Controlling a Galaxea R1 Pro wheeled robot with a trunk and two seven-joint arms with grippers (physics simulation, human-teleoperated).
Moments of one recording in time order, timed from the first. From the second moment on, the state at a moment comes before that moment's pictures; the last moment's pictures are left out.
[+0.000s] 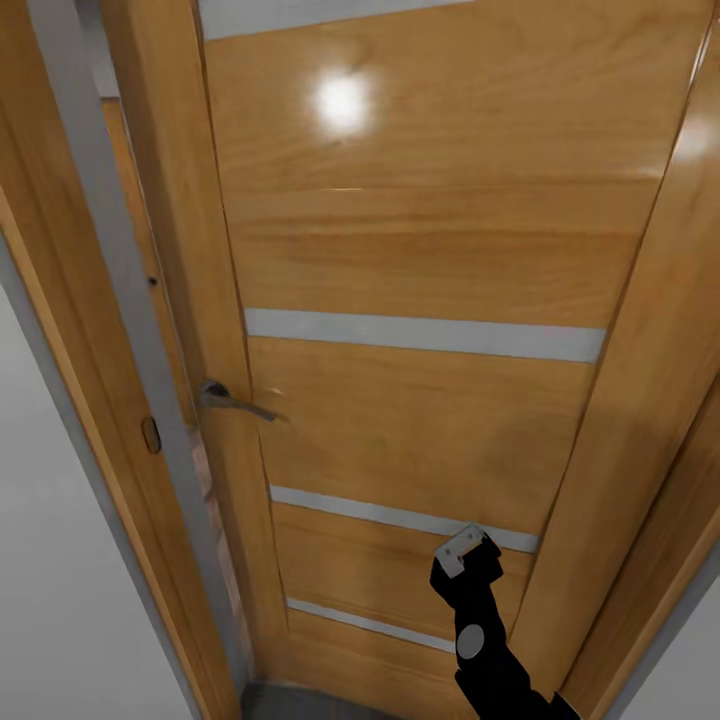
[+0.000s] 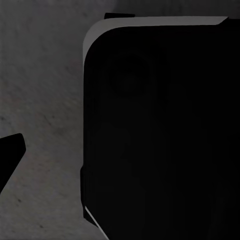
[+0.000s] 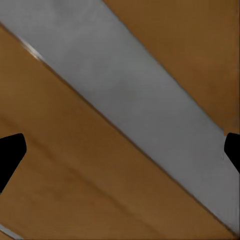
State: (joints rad) left arm 0.00 0.01 0.01 -0.05 0.04 -0.02 0.01; right arm -0.23 -0.12 0.56 -1.43 0.26 0.65 -0.41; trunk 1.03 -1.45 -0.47
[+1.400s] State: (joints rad) left arm 0.00 0.01 0.01 -0.05 0.04 -0.02 0.01; right arm -0.56 0.09 0.56 -1.09 0.39 0.67 -0.40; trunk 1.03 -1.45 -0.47
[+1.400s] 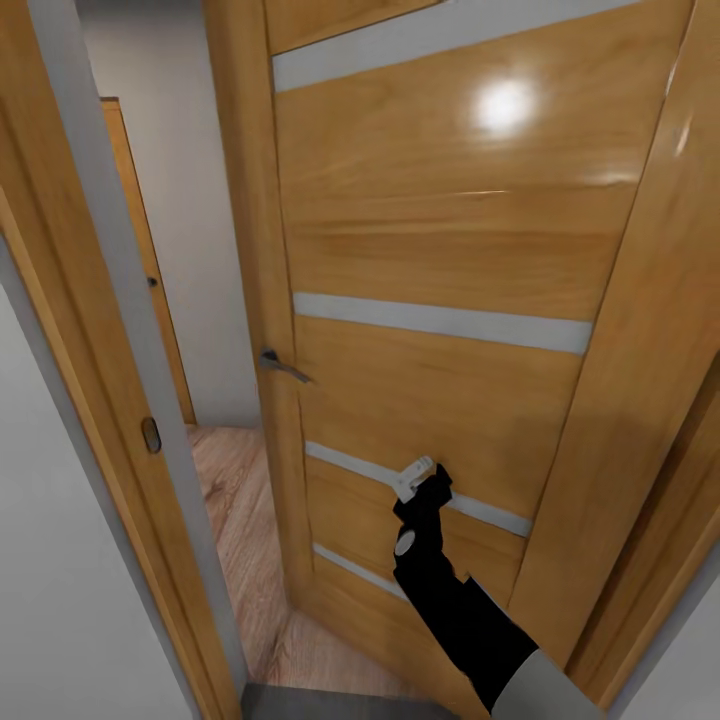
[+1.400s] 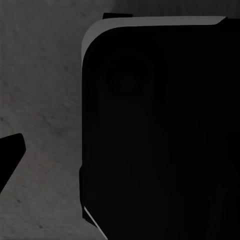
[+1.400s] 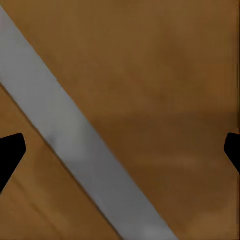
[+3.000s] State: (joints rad) left arm 0.00 0.01 0.01 -0.05 0.04 -0.02 0.01; right arm -0.86 0.13 0.56 -0.83 0.18 0.70 -0.50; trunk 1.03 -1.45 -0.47
